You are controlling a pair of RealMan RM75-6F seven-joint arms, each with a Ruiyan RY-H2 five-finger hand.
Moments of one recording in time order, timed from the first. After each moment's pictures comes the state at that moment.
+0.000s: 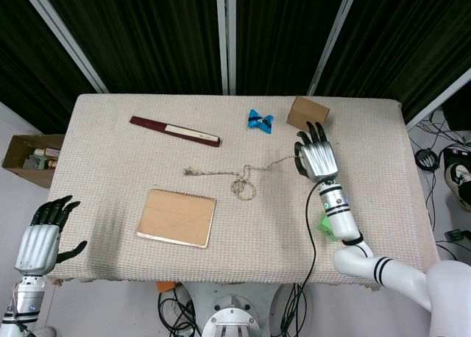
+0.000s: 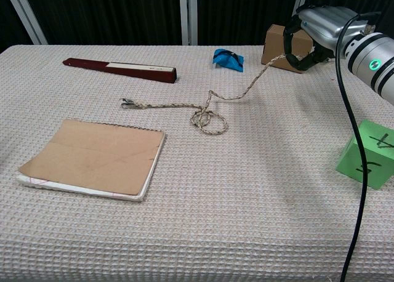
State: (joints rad) left arm -0.03 -1.27 -0.02 -1.58 1.55 1.52 0.08; right arm 0.74 -1.69 0.26 -1.16 -1.15 1.09 -0.36
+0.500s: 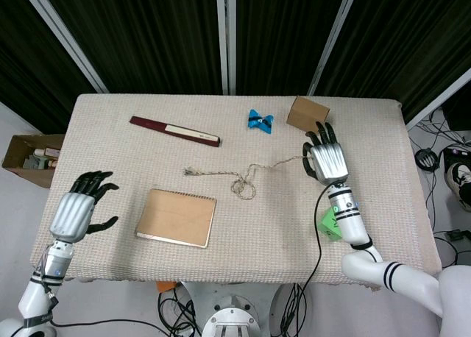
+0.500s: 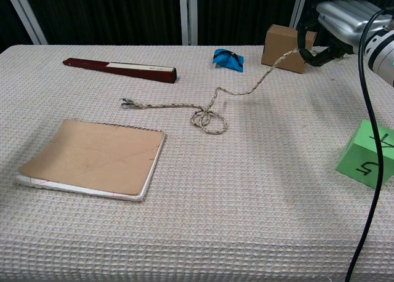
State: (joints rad) left arm -0.25 -1.27 -0.12 -1.60 1.58 1.34 0.03; right arm 0.69 -1.63 0.25 -1.22 -1.18 1.14 -0.33
